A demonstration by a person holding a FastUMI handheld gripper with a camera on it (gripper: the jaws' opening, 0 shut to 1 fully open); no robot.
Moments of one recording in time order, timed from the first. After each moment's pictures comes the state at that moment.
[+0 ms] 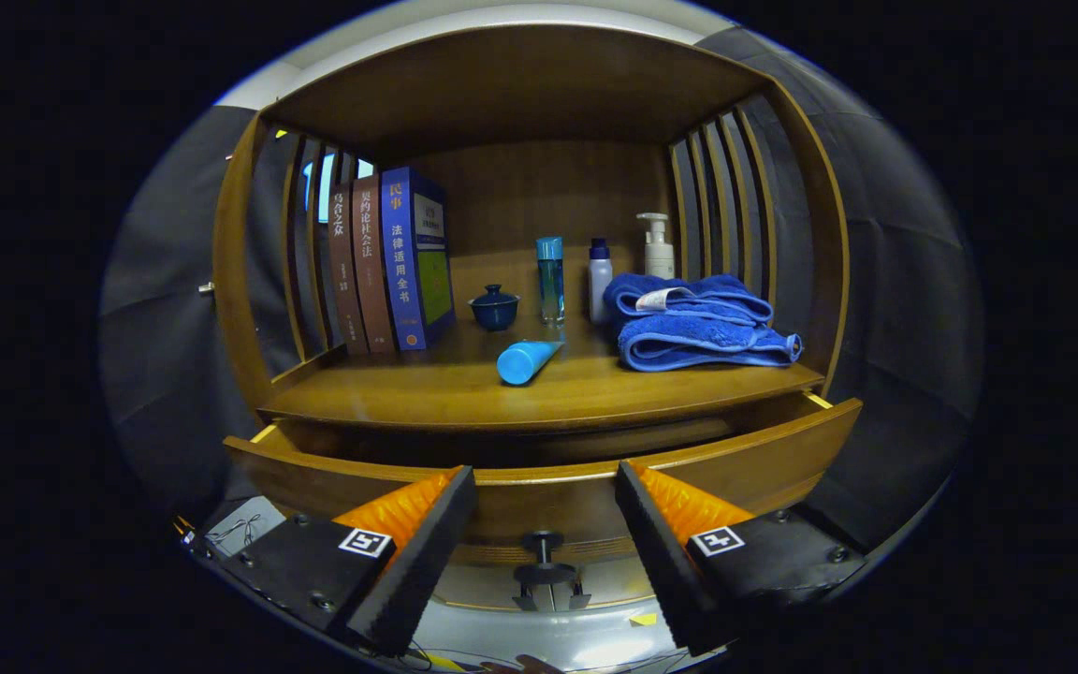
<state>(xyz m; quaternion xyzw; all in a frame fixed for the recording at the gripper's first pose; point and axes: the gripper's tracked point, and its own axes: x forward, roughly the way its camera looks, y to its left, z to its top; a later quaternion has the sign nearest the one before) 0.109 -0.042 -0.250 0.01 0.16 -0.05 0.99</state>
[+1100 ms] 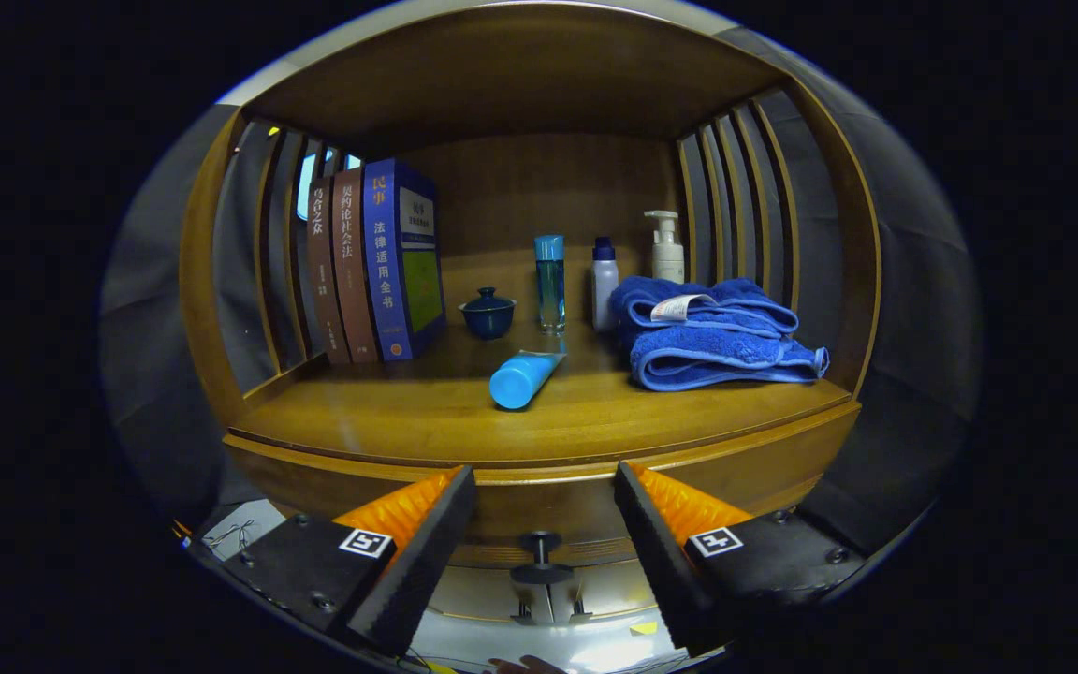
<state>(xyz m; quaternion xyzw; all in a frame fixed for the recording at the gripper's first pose) 0.139 -0.042 -0.251 0.01 0.16 -0.05 0.99</state>
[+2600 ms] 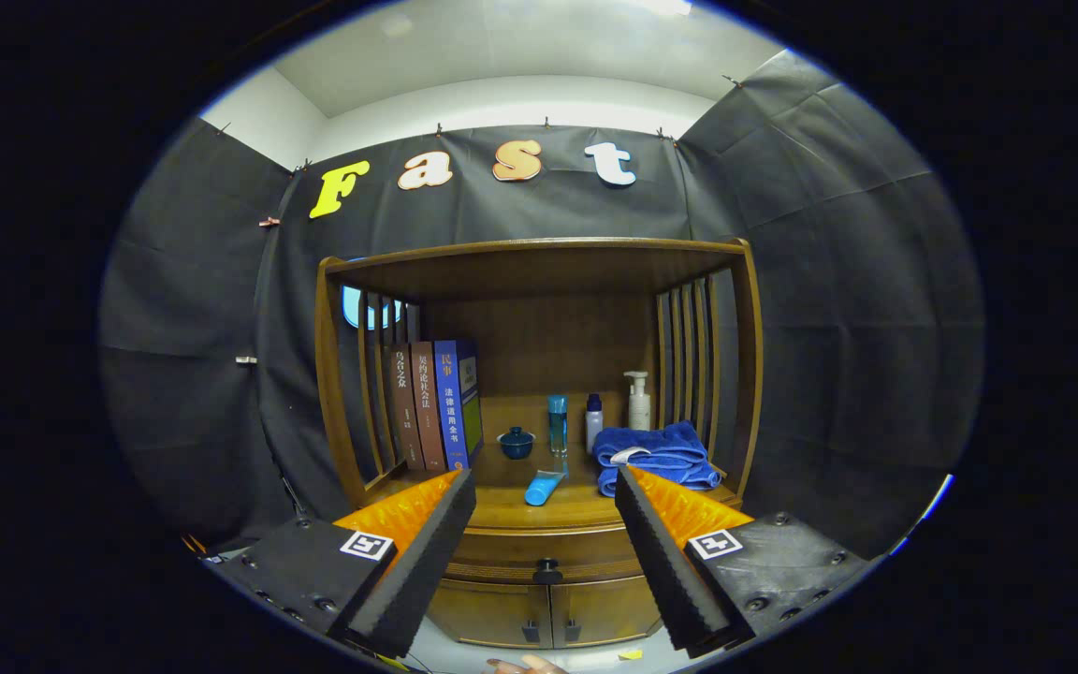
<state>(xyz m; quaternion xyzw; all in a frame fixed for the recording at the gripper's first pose) -0.014 -0.020 -0.052 0.00 0.00 -0.03 1.00</state>
